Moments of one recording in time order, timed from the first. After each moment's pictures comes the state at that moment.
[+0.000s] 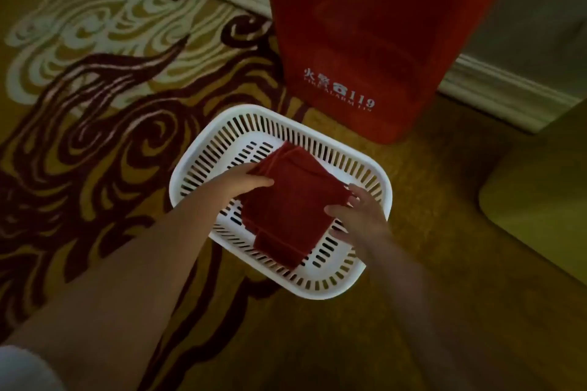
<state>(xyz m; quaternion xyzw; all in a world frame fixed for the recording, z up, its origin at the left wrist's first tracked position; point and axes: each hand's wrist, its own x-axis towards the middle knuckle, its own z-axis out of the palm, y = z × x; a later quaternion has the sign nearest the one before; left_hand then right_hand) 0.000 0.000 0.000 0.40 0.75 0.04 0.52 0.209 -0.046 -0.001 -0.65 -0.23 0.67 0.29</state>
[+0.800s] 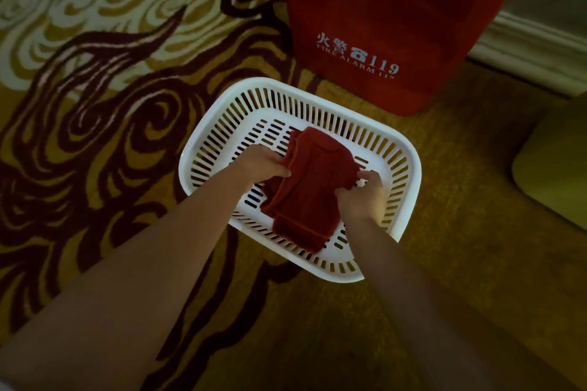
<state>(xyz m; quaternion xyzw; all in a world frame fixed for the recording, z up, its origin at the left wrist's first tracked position) -0.005 0.001 -0.017 0.43 0.75 0.07 0.50 0.164 -0.048 -0.037 -0.78 -0.27 0.48 0.29</state>
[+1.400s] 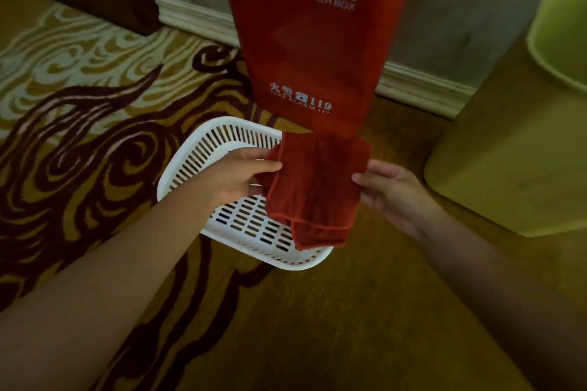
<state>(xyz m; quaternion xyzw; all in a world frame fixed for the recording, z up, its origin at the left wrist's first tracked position) 0.045 -0.033 0.078 0.38 0.56 0.25 0.69 0.291 -0.078 0.076 -0.48 -0.27 0.71 0.43</state>
